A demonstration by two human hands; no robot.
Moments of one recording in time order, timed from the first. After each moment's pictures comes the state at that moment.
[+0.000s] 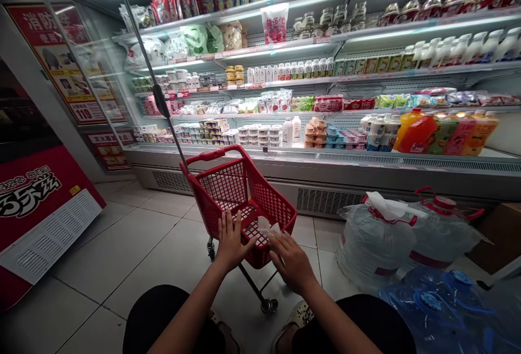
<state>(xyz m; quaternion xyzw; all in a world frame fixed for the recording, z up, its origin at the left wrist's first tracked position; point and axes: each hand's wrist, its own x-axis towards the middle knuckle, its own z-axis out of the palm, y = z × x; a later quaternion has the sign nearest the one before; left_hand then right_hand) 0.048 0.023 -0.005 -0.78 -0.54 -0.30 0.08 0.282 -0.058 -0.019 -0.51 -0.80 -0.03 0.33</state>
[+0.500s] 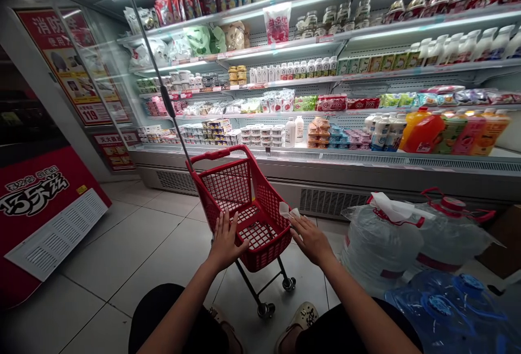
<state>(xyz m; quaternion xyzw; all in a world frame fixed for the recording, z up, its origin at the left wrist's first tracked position) 0.009 0.030 -0.003 -0.81 -0.52 -0.26 0.04 0.351 -0.007 -0.023 -0.55 -0.78 -0.07 0.29</state>
